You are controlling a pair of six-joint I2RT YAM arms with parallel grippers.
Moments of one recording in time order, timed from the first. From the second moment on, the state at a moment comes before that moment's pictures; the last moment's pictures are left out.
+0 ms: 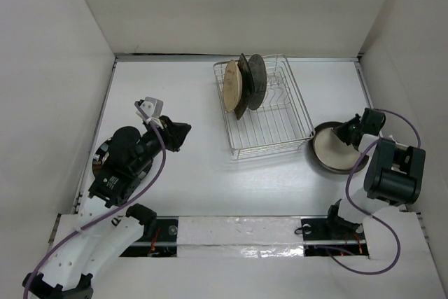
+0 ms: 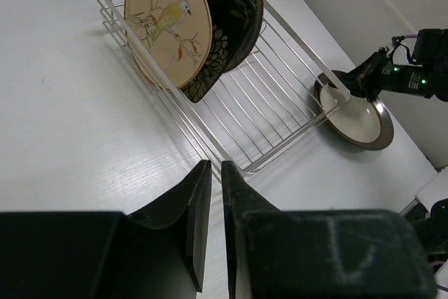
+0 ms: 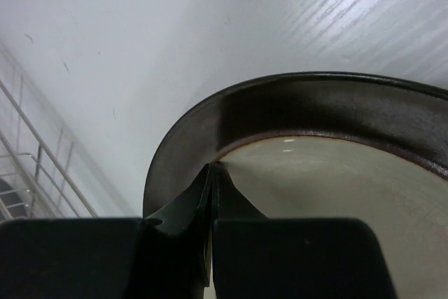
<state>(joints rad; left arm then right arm) -0.47 0.60 0.76 -0.29 0.14 -0.36 -0.37 1.55 0.66 0.15 -0.22 0.71</state>
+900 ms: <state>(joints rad) -0.46 0.69 0.76 -0.29 0.13 -0.36 -0.29 1.57 0.84 0.32 -0.21 0.80</state>
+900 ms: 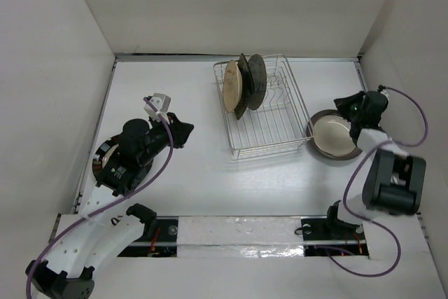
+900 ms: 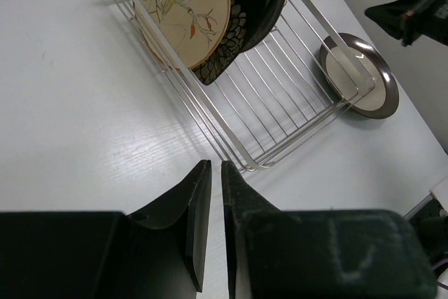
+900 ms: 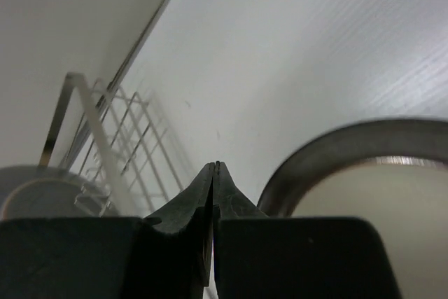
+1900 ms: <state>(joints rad) -0.48 0.63 0.76 -0.29 0.15 -0.36 -0.65 1.35 0.34 0.41 -0.39 0.79</state>
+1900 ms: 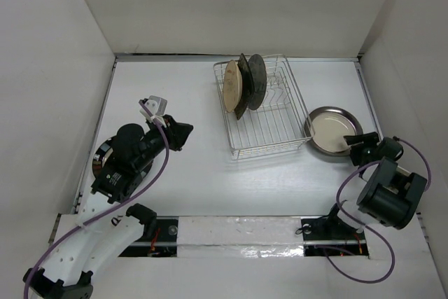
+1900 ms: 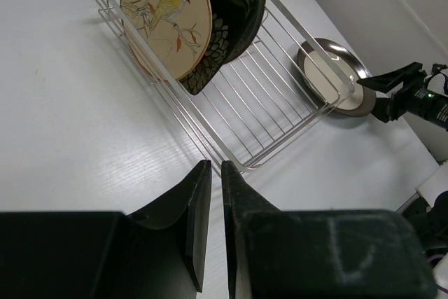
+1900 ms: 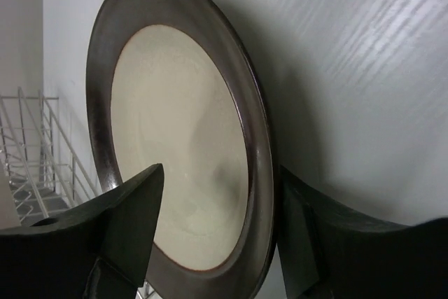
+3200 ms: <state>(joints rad) -0.48 0.68 0.76 -0.29 0.14 -0.36 -0.11 0.99 1.02 -0.12 0.27 0.62</state>
